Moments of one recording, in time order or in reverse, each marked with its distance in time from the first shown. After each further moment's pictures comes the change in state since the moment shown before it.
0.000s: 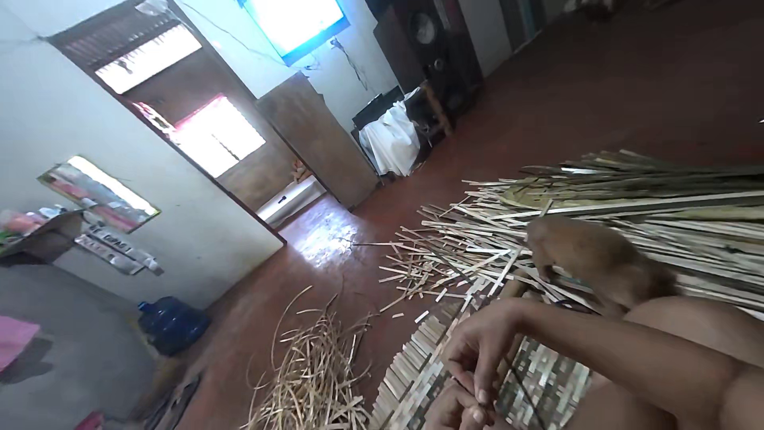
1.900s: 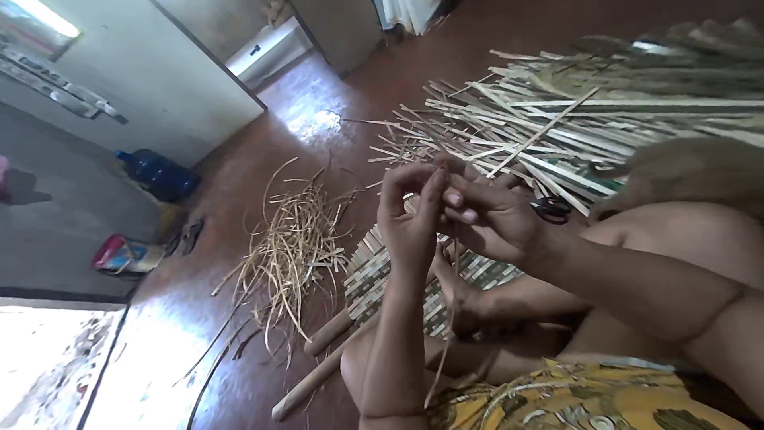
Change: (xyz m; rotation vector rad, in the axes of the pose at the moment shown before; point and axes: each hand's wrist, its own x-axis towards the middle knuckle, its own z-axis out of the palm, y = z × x) left_hand 0.092 0.057 0.020 0.283 0.432 0.360; right_hand 0.017 -0.032 0.066 0.988 0.805 -0.519
